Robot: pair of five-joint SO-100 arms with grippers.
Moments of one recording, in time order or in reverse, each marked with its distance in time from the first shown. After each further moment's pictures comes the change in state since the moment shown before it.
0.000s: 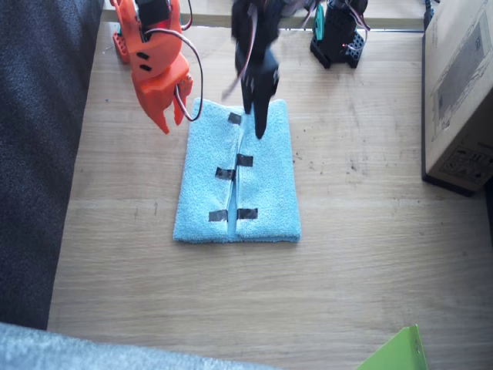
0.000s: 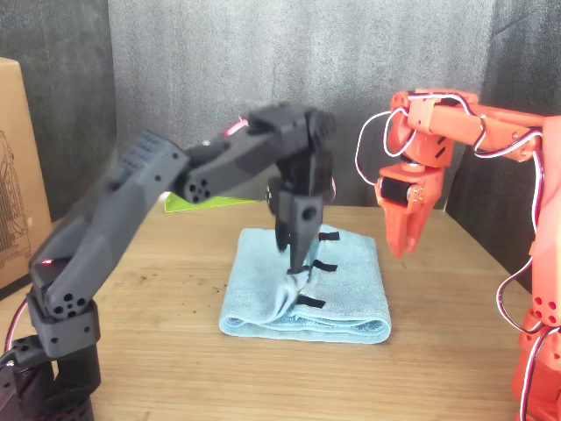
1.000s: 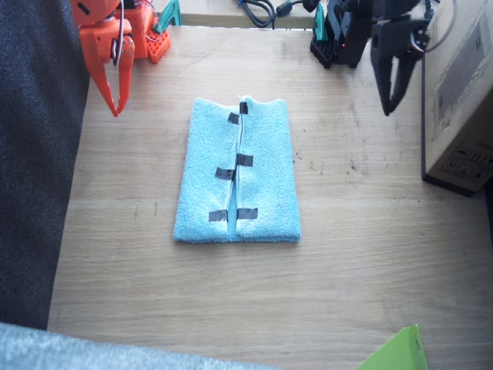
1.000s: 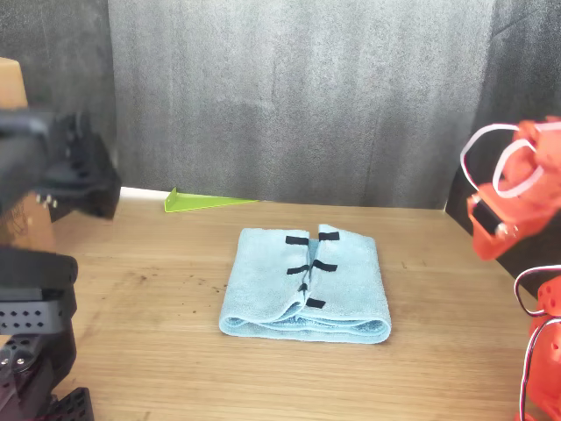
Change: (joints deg) arm 0 52.7 103.8 123.6 -52.4 -20.1; arm 1 -22.3 68.9 71.8 -37.3 -1.4
